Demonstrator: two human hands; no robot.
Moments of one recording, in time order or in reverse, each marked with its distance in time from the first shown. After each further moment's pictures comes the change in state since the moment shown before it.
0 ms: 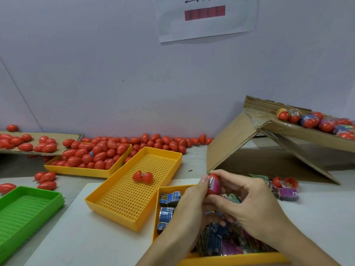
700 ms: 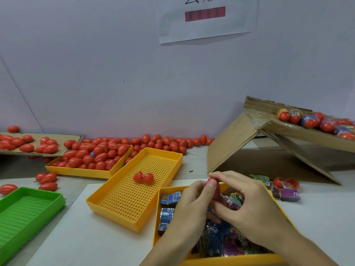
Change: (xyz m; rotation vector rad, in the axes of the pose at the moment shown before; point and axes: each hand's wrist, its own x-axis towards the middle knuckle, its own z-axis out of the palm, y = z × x) left_hand 0.000 -0.004 -0.002 0.172 0.104 0.119; right_hand -0.001 -0.011 0.001 -0.257 0.034 -0.097
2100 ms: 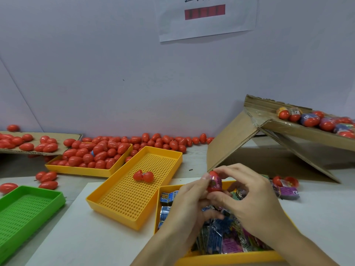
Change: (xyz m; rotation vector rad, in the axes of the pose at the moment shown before) left_hand -0.002 0.012 0.001 -0.289 0.006 -0.116; right_hand 0.001 -0.008 0.000 0.013 0.098 0.027
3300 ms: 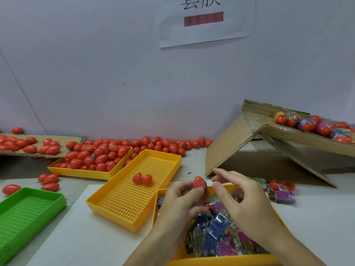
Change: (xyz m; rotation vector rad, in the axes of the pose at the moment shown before) left_hand 0.002 0.002 -0.010 -0.009 0.235 -0.014; right_hand -0.001 0.004 0.002 0.101 0.003 0.162
